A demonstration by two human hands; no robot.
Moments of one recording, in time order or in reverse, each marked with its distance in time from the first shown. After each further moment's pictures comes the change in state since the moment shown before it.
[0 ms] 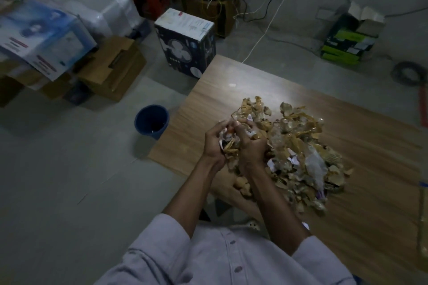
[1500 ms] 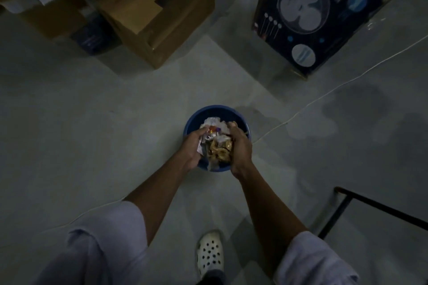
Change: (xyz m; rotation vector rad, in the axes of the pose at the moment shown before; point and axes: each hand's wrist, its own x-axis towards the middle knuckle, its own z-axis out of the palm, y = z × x) left_hand 0.538 0.153 -0.642 0.016 0.484 -0.325; right_hand 0.298 0.607 0.490 -0.228 -0.252 0.673
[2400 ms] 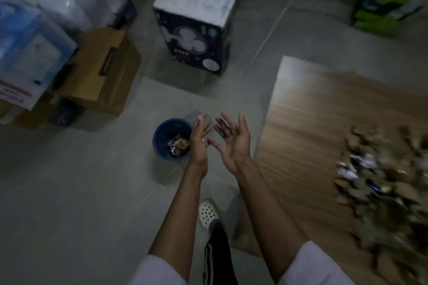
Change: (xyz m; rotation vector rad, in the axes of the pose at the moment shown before) left_hand -0.390 -0.041 0.183 0.320 -0.232 0.439; right_hand -0.359 -0.177 -0.123 0.579 0.009 -0.134
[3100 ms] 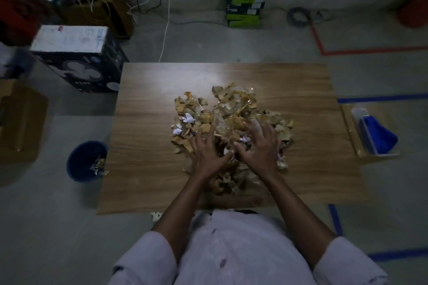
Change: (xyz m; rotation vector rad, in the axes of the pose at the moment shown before) left_hand -0.299 -0.172 0.354 1.120 -0.414 0.465; right_hand -0.313 -0.233 -0.446 -1.450 0.722 -0.875
